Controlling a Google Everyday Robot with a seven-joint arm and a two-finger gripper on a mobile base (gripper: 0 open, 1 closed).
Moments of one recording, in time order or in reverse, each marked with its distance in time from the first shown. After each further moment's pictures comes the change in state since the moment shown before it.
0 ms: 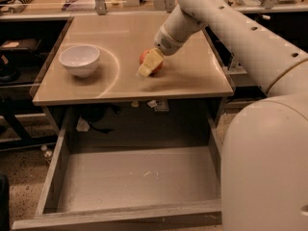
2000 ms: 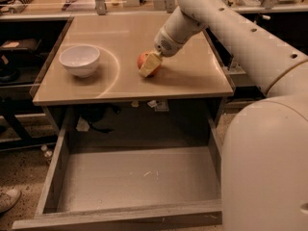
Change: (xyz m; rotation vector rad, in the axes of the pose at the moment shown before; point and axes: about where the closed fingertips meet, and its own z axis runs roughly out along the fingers) arm 0.000 0.003 0.004 -0.019 -0.005 -0.019
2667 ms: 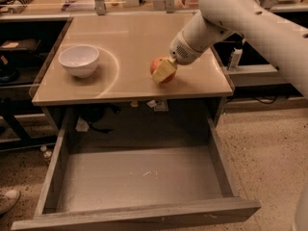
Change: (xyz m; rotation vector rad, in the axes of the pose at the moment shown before) arm 0.036 0.043 -0.049 0.068 -0.017 0.124
